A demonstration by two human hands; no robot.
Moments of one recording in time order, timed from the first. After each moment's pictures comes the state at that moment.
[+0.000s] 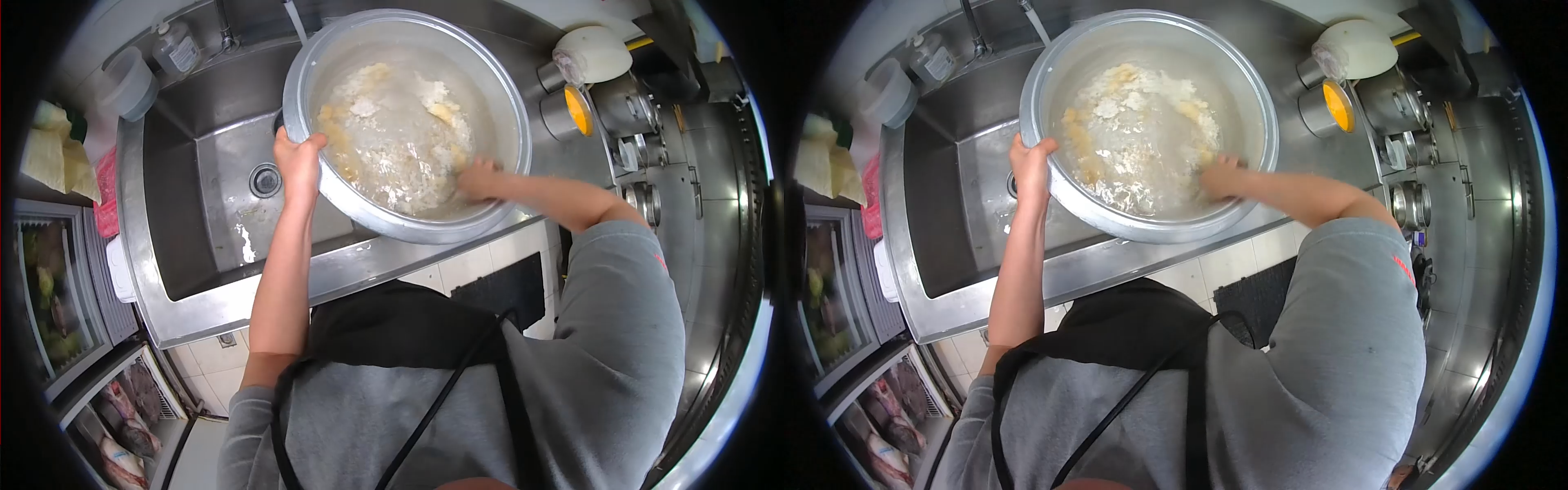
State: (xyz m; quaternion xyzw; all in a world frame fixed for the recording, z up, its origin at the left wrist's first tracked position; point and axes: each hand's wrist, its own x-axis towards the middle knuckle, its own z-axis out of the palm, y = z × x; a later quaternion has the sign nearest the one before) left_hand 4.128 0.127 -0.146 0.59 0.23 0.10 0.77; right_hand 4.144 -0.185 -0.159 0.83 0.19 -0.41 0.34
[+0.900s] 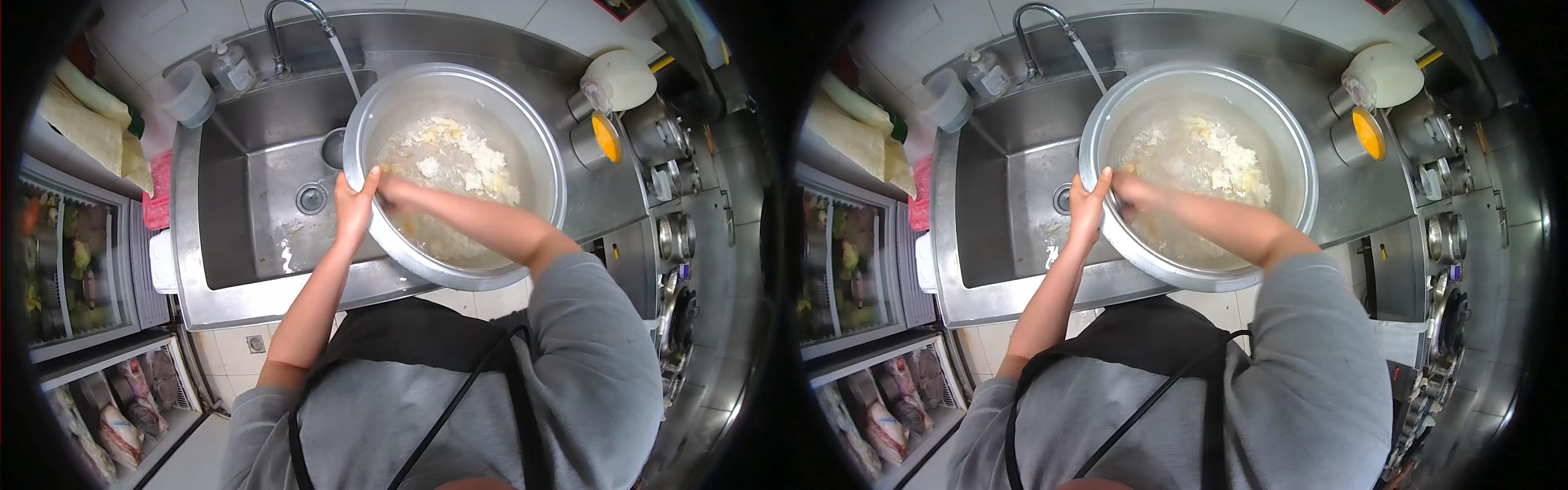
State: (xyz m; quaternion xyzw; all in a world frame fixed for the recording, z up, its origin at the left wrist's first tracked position) left_hand 4.078 0.104 -0.137 0.63 0.18 0.08 0.75; right_hand 4.141 0.009 -0.162 0.67 -0.06 -0.47 -0.57
